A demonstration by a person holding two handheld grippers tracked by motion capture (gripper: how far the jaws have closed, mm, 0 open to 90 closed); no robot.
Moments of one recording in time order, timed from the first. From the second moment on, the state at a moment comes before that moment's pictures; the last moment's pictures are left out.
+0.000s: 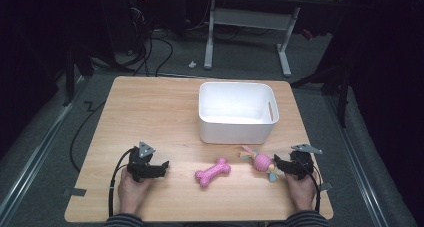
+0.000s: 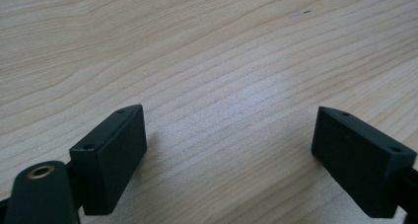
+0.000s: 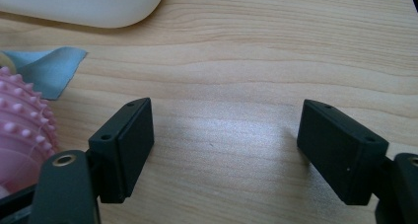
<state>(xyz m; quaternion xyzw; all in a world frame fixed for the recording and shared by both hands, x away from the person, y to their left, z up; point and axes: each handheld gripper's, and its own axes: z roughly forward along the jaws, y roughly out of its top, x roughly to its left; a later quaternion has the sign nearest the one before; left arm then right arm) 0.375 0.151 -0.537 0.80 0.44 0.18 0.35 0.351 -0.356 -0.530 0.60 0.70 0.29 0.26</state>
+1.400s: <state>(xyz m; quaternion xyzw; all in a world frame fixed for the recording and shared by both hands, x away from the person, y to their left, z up) 0.362 0.144 -0.511 0.81 0.42 0.16 0.38 0.350 -0.356 -0.530 0.60 0.70 0.29 0.26</state>
